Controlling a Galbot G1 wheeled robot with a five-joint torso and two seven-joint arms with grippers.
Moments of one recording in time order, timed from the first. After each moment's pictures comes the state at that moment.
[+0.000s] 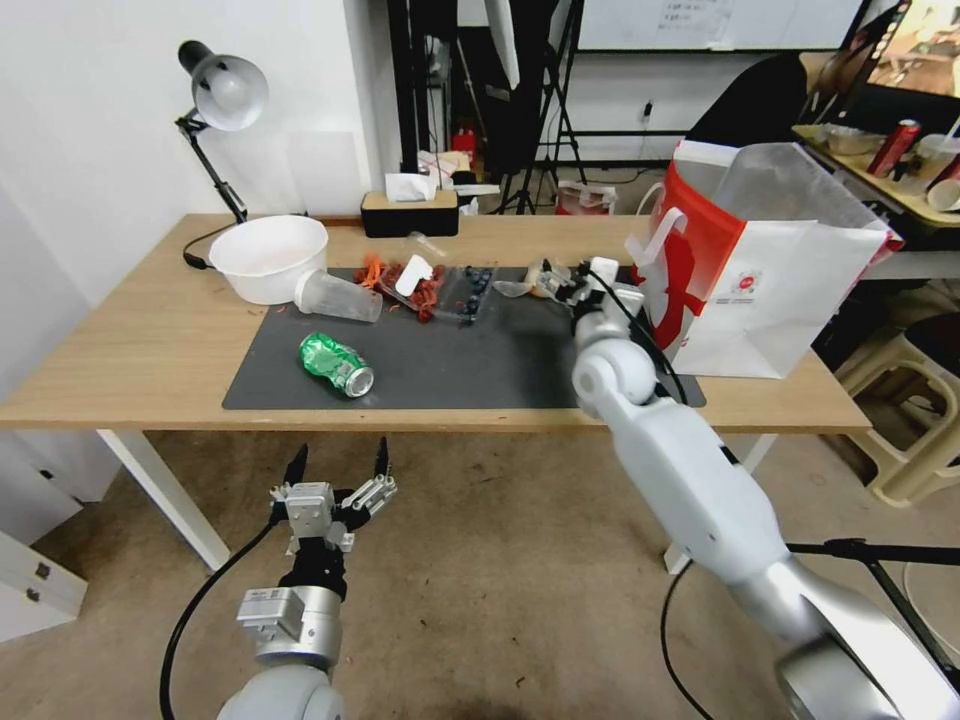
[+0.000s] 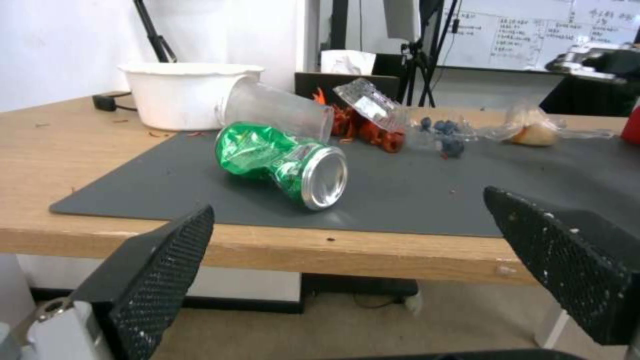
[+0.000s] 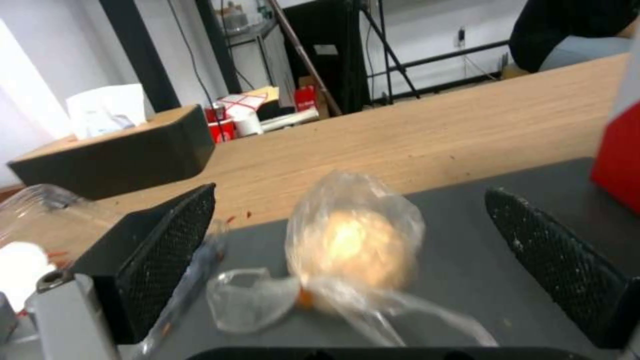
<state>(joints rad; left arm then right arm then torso) 1.74 -1.61 -0.48 -2.20 -0.06 -0.06 -0.03 -0.44 1.34 -0.02 1.29 0.74 -0.17 0.50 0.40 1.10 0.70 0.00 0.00</state>
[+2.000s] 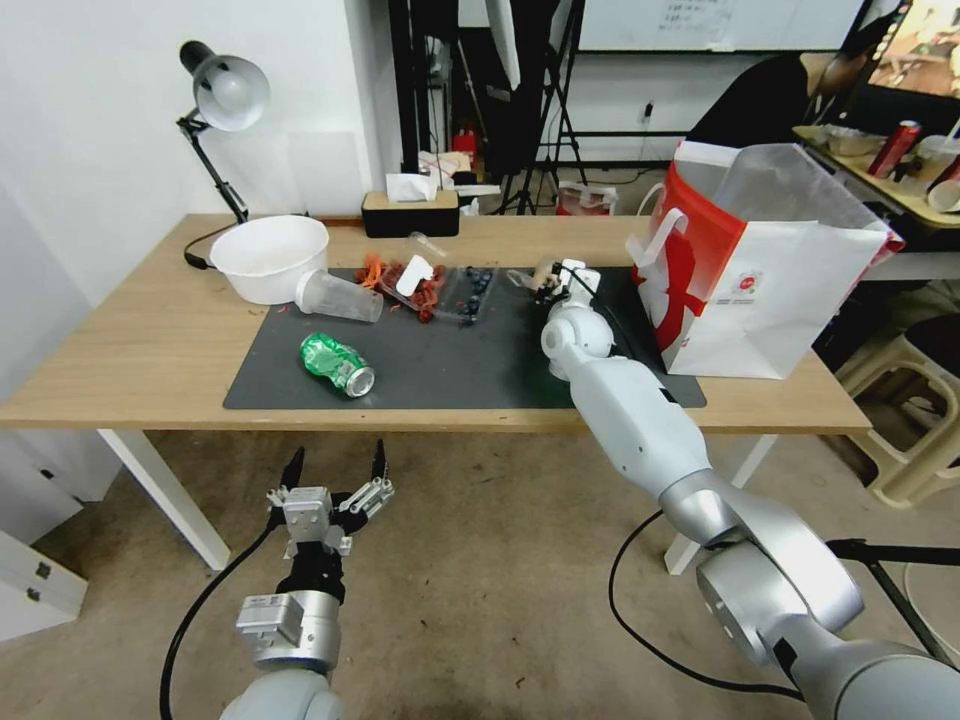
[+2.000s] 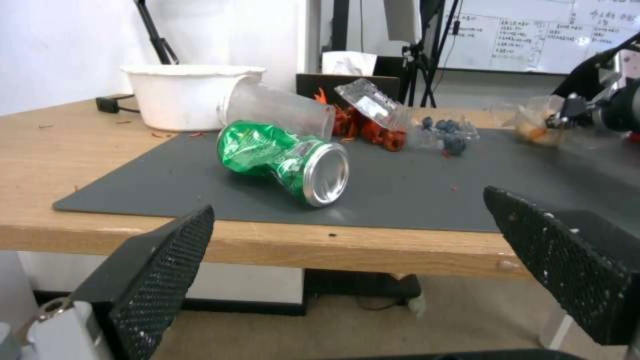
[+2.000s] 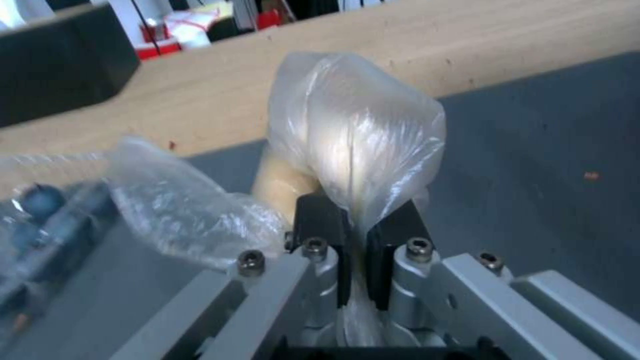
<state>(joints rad) 1.74 -1.61 -0.47 -2.18 -0.05 -0.09 -0.03 -0.31 1.43 0.00 0.98 0.75 -0.23 0.46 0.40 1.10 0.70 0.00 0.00</state>
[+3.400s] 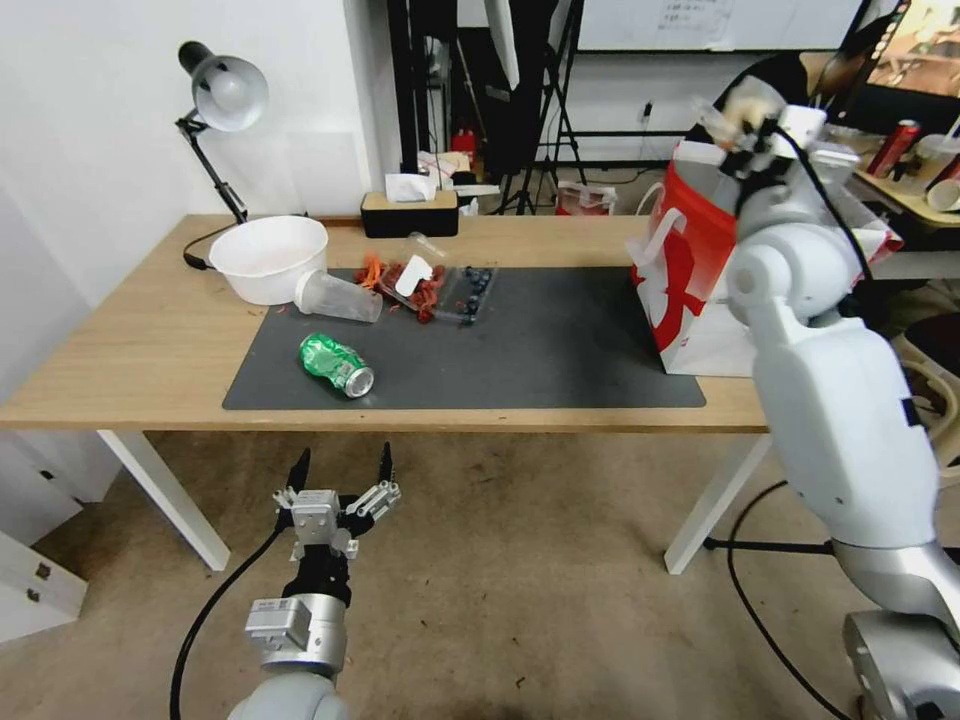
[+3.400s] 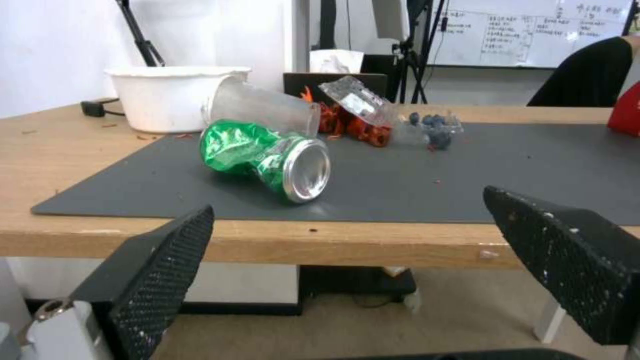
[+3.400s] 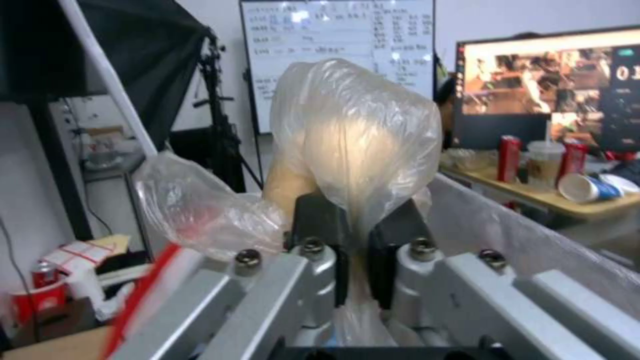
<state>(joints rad) 1.75 -1.61 -0.45 -2.17 -0.02 -0.10 -0.03 -0.50 1.09 0.39 1.71 0.61 -0.48 0.53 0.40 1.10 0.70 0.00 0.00</state>
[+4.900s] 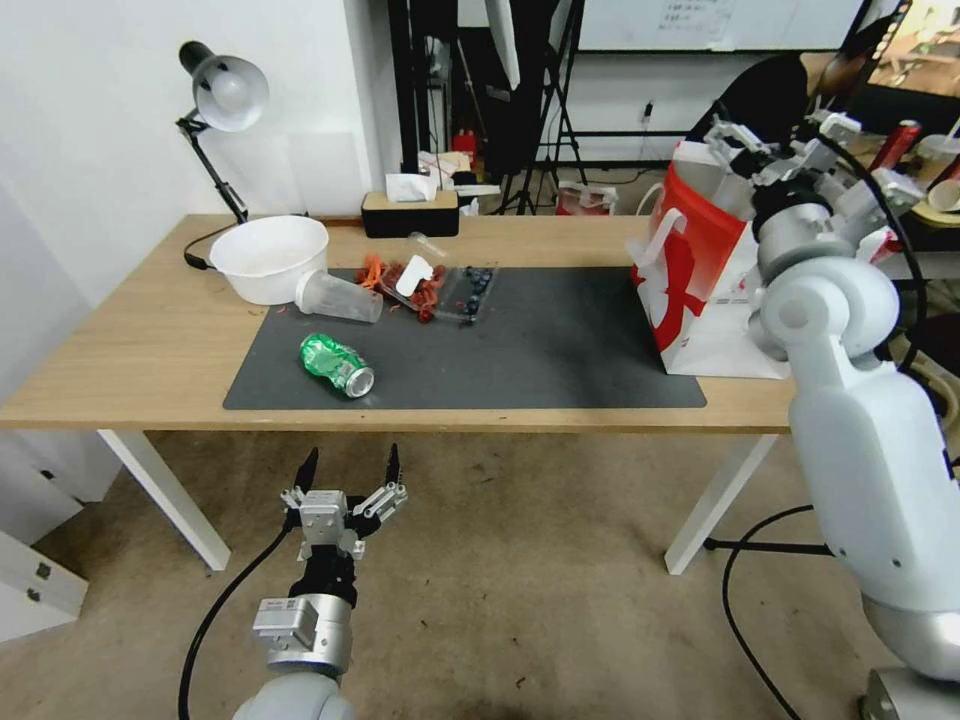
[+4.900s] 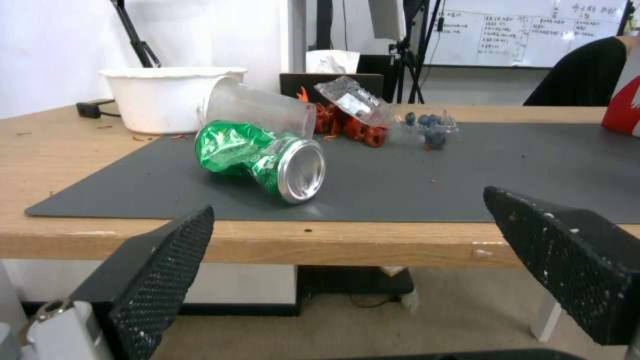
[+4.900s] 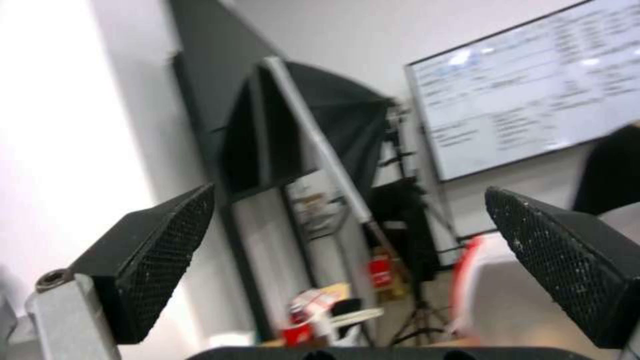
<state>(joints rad) 1.75 -1.61 -0.45 -2.17 -0.01 -0.10 -0.03 -0.61 1.08 0.43 1.89 0.88 -0.25 0.33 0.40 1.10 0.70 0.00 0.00</state>
